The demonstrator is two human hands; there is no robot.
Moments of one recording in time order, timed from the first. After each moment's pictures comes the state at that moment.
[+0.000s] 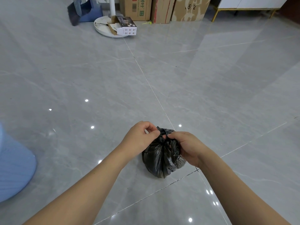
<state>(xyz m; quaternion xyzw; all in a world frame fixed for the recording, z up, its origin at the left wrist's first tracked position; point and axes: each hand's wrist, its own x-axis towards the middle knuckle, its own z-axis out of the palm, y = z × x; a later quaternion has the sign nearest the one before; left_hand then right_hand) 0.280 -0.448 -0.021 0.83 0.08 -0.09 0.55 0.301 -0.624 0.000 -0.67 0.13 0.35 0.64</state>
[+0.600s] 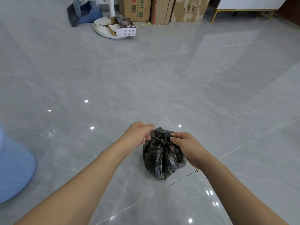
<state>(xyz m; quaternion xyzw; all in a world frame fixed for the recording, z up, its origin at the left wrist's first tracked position) 0.291 -0.442 -0.009 0.73 0.20 -0.22 0.61 0.300 -0.630 -0.014 -0.77 0.12 0.29 0.55</state>
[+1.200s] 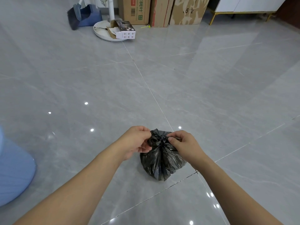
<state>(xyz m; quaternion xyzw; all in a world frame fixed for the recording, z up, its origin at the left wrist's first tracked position) 0.290 -0.444 -0.014 0.65 0.21 -0.25 0.68 0.299 -0.631 -0.018 -0.87 0.02 0.17 0.47</state>
